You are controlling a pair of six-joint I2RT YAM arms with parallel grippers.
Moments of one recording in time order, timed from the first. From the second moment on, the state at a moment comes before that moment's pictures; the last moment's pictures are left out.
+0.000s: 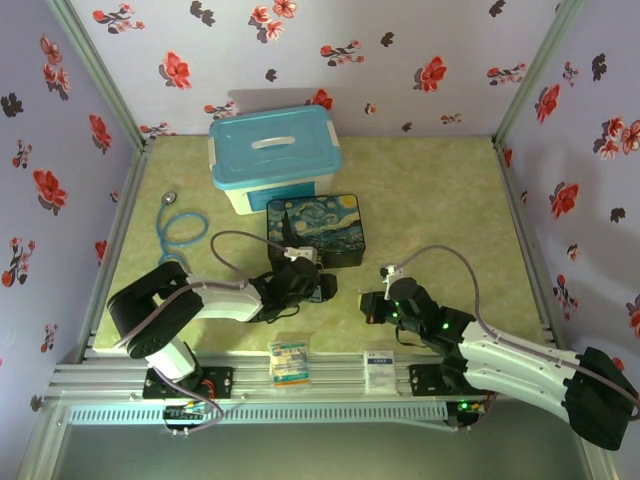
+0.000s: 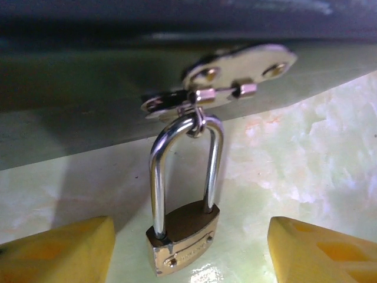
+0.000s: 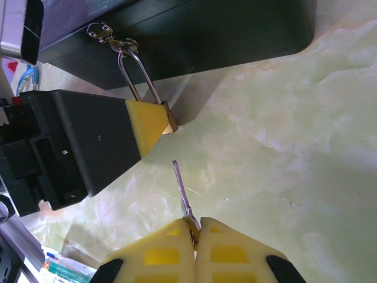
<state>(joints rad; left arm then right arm) -1.02 1.63 0.63 0.25 -0.17 -0.83 0.90 0.81 0.24 -0.06 0.00 0.81</state>
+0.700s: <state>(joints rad) -1.01 1.66 0.63 0.30 -0.17 -0.86 0.90 0.90 0.23 0.02 0.00 0.83</state>
